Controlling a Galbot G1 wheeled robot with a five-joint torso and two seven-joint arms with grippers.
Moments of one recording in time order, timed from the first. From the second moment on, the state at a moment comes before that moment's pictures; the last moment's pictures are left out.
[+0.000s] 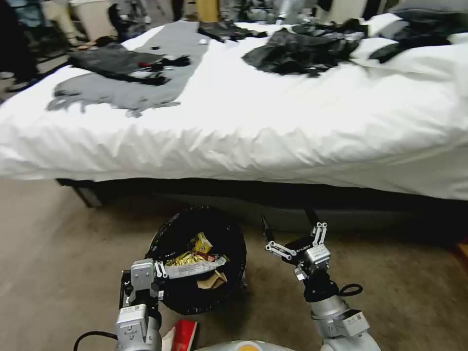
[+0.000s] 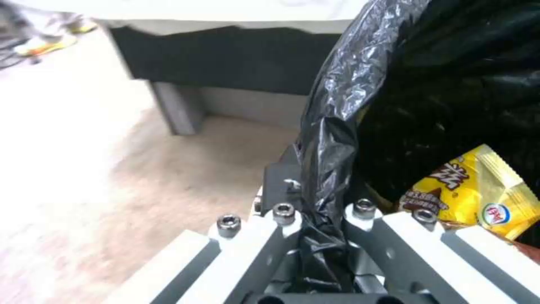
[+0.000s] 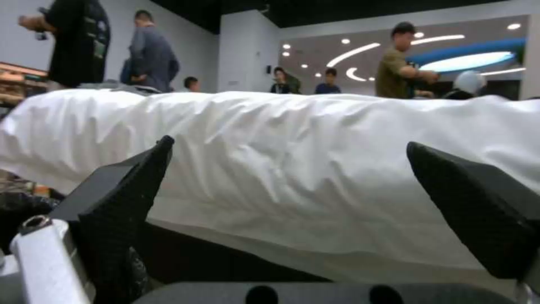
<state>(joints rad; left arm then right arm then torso) 1.96 -1.50 -0.37 -2.40 0.08 0.26 -0.39 -1.68 1.33 0.30 2.10 0.01 0.50 -0.03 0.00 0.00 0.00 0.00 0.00</state>
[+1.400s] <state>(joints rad) 1.95 -1.51 -0.36 -2.38 0.07 0.23 -0.39 -1.72 1.32 0.34 2.13 -0.02 0.39 0.03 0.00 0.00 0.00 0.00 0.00</state>
